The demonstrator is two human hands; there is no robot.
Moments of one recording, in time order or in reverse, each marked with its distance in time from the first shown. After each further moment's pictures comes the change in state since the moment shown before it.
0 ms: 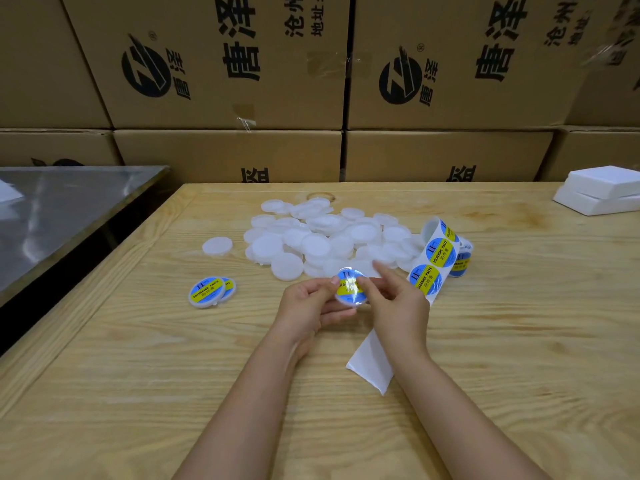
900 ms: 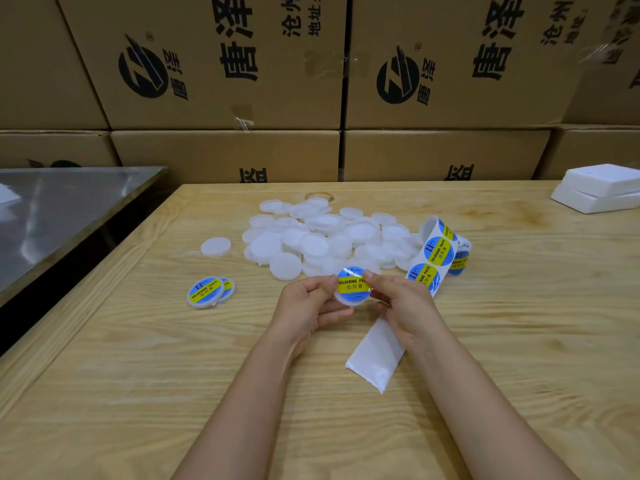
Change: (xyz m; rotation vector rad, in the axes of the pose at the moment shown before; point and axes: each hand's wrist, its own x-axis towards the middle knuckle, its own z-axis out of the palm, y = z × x) left_hand 0.000 0.001 -0.001 0.037 -0.037 0.008; right_hand 0.023 0.001 -0.012 0.358 -0.194 0.434
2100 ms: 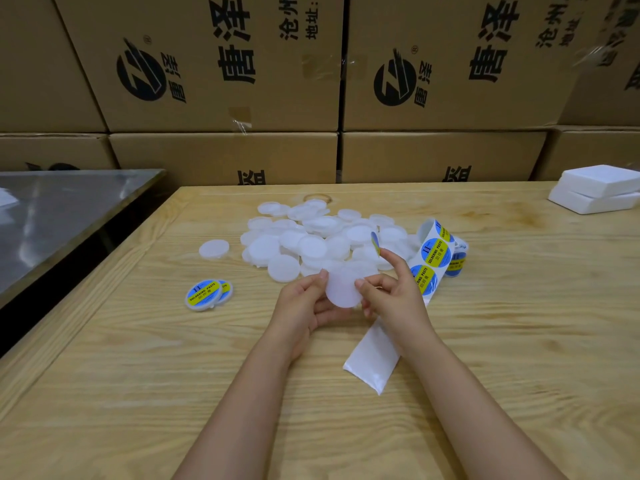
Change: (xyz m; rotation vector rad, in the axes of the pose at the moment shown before) left_hand 0.003 -0.002 -0.001 -0.024 -0.015 0.031; right_hand -0.010 0.001 0.003 -0.141 -0.103 -0.292
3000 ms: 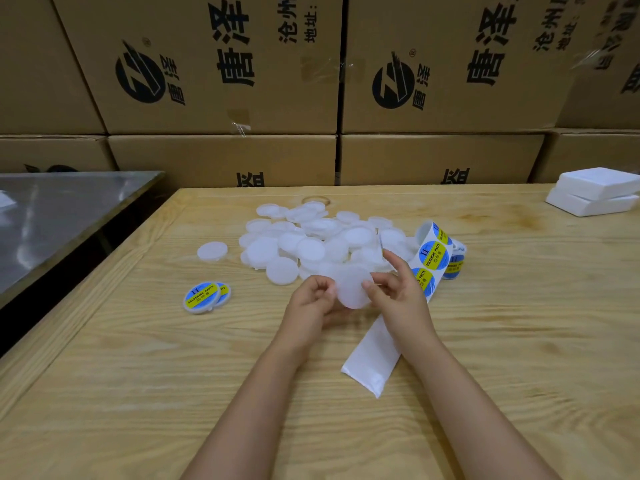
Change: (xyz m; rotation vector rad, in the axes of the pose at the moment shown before) left_hand -0.005 -0.005 0.010 0.168 0.009 0.113; right_hand 0.001 0.004 -0.008 -0.120 0.041 -0.097
